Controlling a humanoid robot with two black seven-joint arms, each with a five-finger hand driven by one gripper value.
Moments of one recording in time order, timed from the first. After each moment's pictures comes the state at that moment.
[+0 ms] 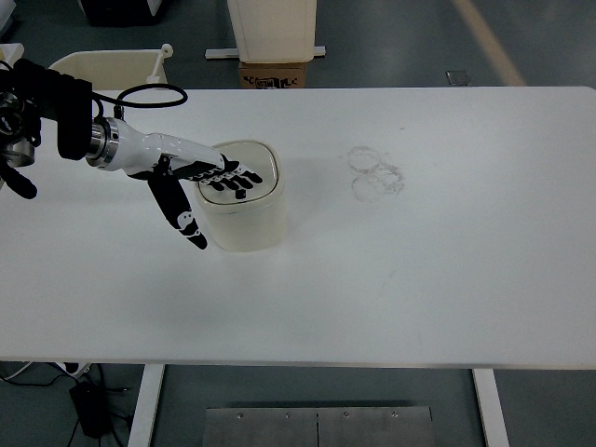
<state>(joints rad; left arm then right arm) -1.40 0.75 -0.12 -1.39 0.69 -0.59 0.23 0.01 0.00 0.31 0.22 -0.22 0.03 0.04</state>
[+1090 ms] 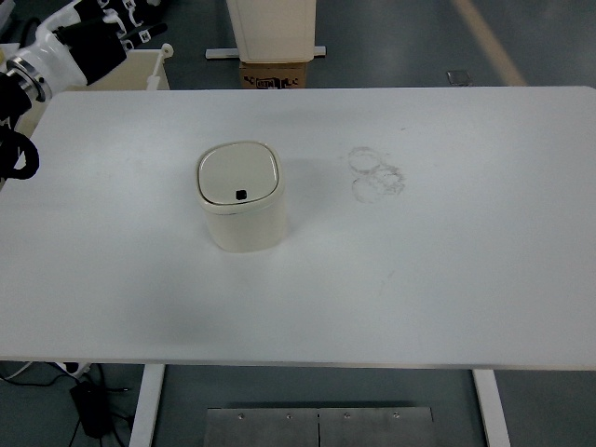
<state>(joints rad) -1.07 0.57 -0.51 -0.80 -0.16 -0.37 -0.04 0.01 0.00 0.31 0.22 -0.22 0.03 0.04</state>
